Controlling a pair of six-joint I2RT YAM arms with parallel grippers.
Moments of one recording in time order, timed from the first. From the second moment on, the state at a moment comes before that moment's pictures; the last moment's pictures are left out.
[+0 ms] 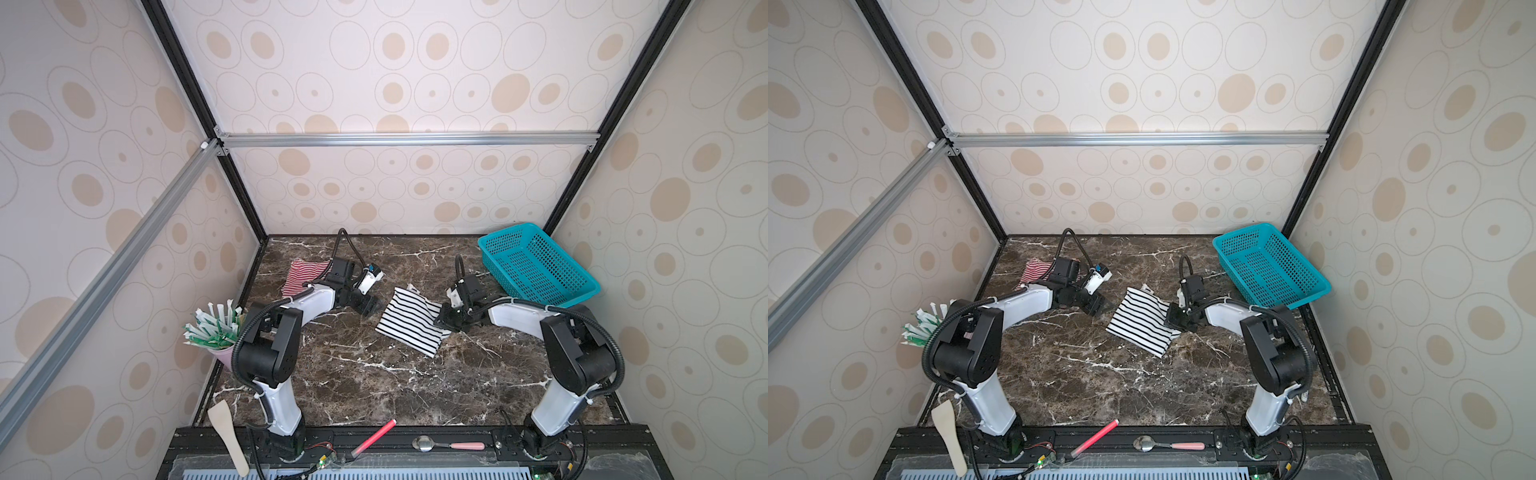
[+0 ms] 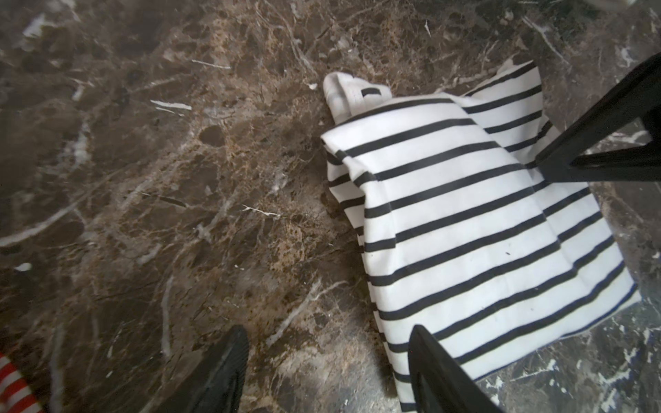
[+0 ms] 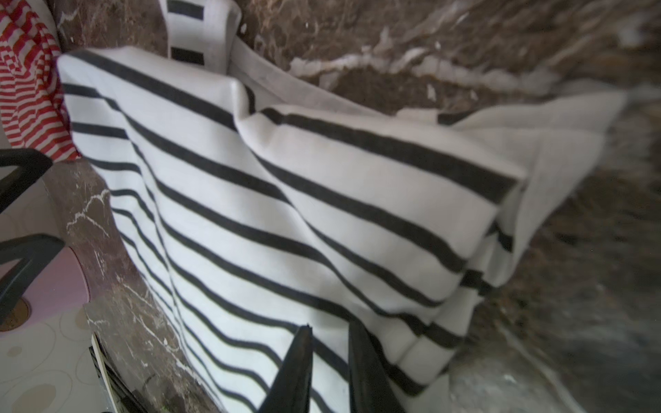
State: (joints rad) left arm -0.29 1.83 1.13 -0.30 0.48 0.31; right arm 0.41 1.72 0.97 -0.33 -0.36 0.66
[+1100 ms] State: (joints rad) left arm -0.29 2.04 1.27 -0.39 0.73 0.31; right arm 0.47 1.78 0.92 -0.17 -0.32 0.73
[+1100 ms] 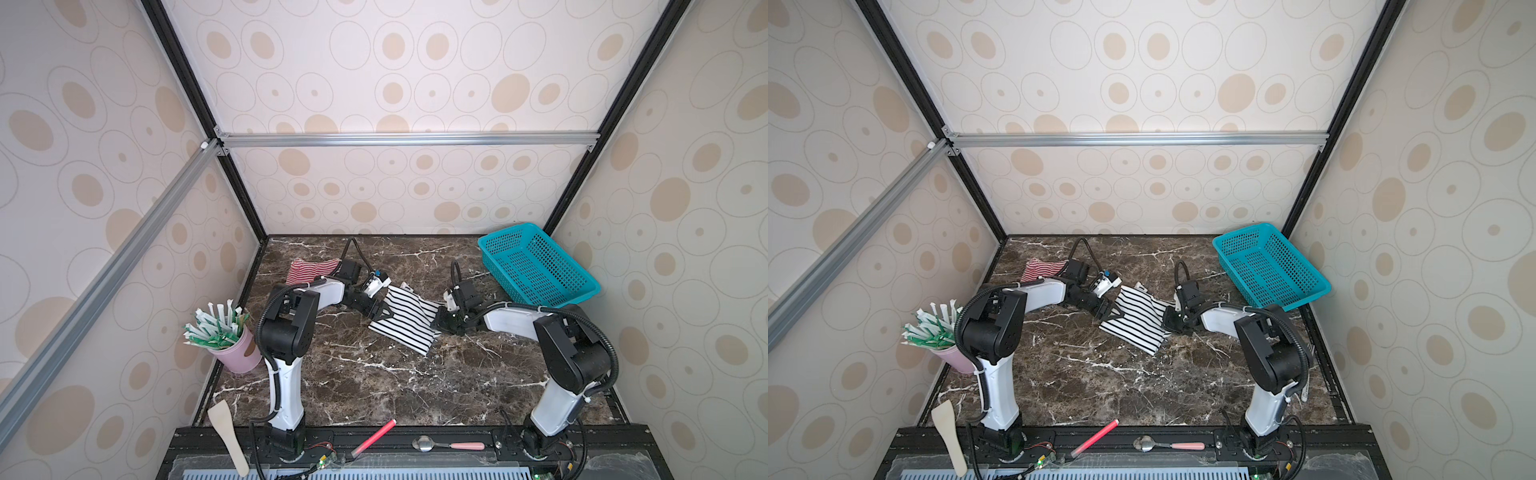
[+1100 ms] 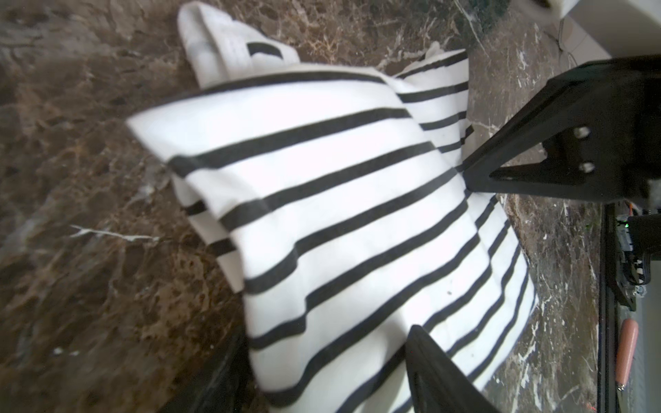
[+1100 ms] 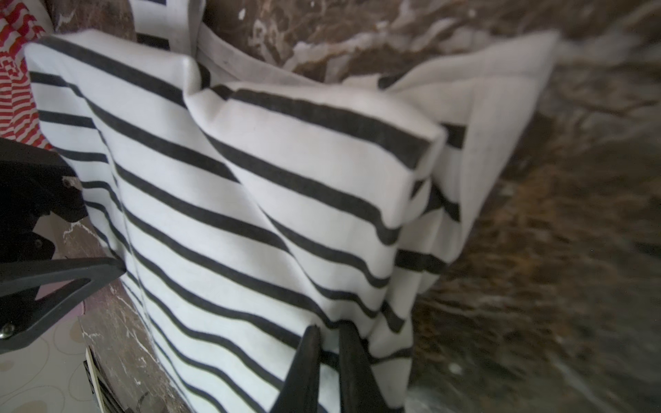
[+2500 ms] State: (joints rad) left arm -0.07 1.96 1.54 -0.68 0.53 0.44; right arm 0.52 1.69 0.88 -0.23 -0.23 0.75
